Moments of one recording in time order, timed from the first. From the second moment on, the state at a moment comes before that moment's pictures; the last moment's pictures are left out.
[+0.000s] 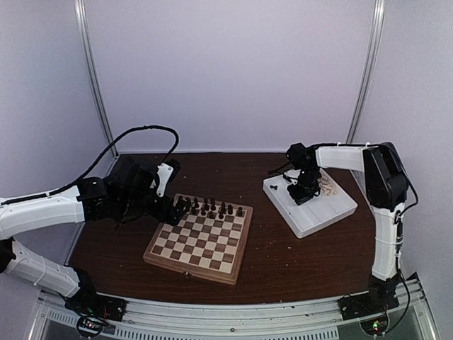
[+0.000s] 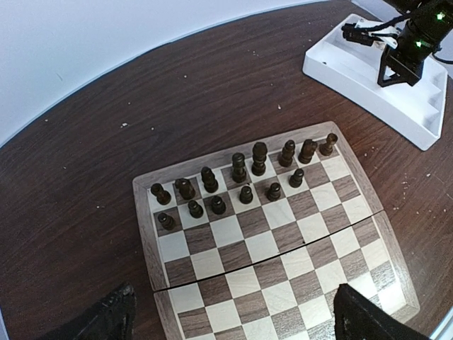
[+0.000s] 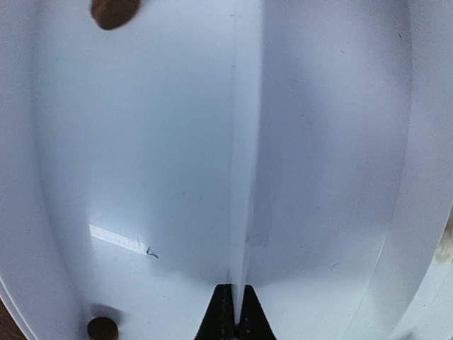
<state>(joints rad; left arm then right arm) -0.88 1.21 0.91 -0.40 -0.27 -0.19 0.40 2.11 1.58 -0.86 0.13 -0.05</state>
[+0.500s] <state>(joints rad) -0.88 1.22 0.91 -0.40 -0.27 -0.19 0.39 2.11 1.58 -0.85 0.08 0.27</state>
